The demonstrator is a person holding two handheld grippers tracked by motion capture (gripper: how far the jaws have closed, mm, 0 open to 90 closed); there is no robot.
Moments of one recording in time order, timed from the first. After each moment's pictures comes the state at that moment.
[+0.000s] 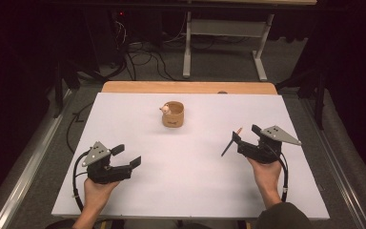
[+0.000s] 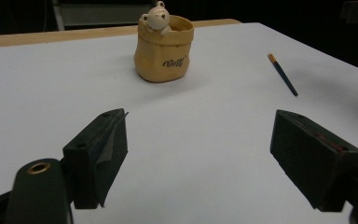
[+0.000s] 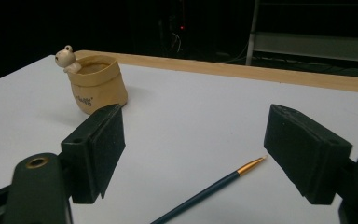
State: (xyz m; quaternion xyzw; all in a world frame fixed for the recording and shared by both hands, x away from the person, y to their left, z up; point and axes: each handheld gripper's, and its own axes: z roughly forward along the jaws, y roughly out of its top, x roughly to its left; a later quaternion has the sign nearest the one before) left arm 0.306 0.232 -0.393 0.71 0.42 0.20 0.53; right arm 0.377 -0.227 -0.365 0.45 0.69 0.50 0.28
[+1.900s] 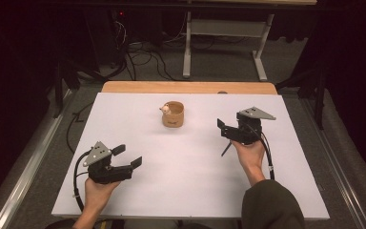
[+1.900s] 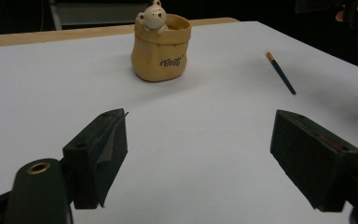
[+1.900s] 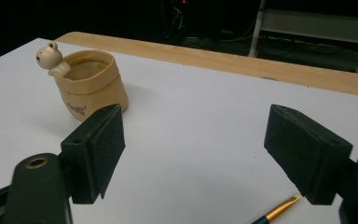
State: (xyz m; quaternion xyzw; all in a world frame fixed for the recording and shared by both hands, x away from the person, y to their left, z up) left arm 0.307 0.230 -0.393 0.71 0.42 0.20 0.53; right arm 0.428 -0.185 -0.354 0.46 0.72 0.45 0.26
